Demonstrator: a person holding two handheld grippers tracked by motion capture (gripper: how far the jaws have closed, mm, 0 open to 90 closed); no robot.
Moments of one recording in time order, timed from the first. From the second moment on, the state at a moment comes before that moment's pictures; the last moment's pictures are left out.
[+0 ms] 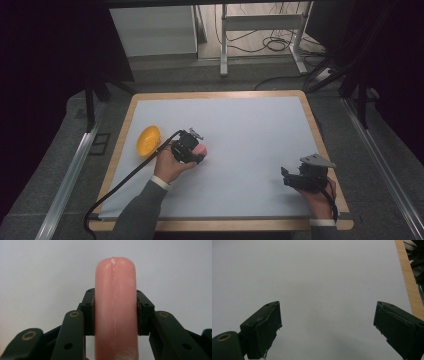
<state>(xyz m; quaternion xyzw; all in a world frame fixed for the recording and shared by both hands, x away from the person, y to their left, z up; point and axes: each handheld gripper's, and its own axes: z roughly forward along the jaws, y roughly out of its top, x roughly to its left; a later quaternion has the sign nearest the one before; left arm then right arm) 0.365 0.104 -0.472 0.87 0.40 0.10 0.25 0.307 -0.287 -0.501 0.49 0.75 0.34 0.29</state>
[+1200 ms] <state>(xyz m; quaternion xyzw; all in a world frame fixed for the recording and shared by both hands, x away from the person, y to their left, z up) 0.365 0.152 -0.454 0.85 0.43 0.13 0.26 0.307 -0.286 -0.503 0.49 0.75 0.33 0.30</state>
